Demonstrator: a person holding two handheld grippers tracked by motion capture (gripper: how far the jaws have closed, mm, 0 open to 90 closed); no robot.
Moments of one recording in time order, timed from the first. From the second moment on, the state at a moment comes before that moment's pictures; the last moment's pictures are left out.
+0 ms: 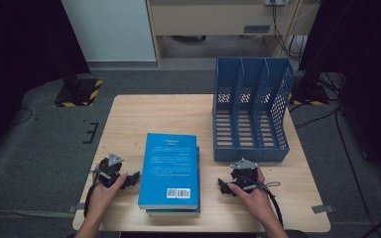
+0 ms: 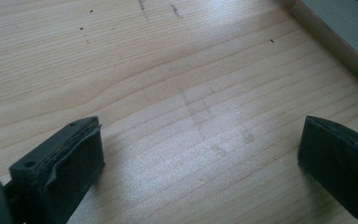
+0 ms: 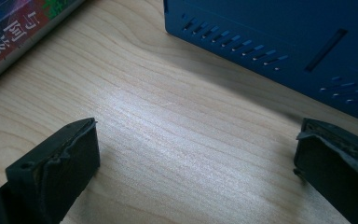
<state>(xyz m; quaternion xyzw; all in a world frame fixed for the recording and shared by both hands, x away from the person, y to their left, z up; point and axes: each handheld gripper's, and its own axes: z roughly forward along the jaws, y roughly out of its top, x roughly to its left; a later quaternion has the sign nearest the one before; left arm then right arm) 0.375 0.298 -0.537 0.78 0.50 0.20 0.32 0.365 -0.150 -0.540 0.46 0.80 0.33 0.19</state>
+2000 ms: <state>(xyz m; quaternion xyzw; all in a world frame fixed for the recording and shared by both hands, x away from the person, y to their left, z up) 0.352 0.239 -0.449 0.83 0.38 0.08 0.40 0.365 -0.052 -0.452 0.33 0.85 0.41 0.04</state>
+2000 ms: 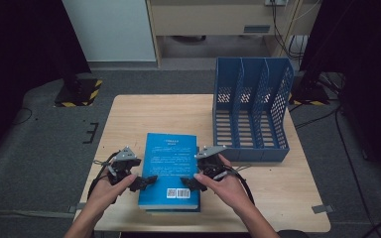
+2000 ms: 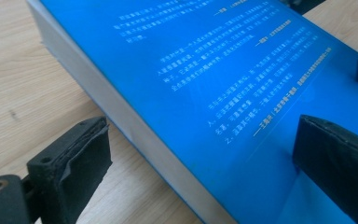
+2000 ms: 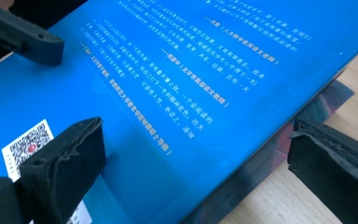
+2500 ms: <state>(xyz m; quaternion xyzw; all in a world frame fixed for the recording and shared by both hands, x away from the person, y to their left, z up) 0.363 0.235 -0.453 0.83 0.38 0.03 0.40 0.379 -0.057 -0.471 0.37 0.82 0.44 -0.04</state>
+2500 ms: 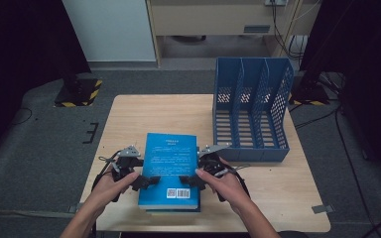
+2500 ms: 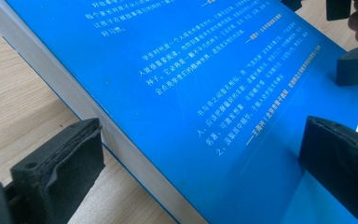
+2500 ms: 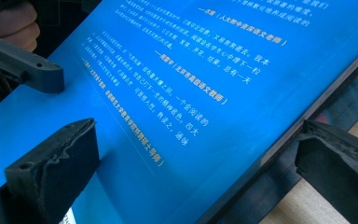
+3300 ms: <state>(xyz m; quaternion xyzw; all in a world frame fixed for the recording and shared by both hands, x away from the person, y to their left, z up) 0.380 0.243 -0.460 0.83 0.38 -0.01 0.41 0.400 -0.055 -0.478 0.39 0.81 0.44 -0.10</state>
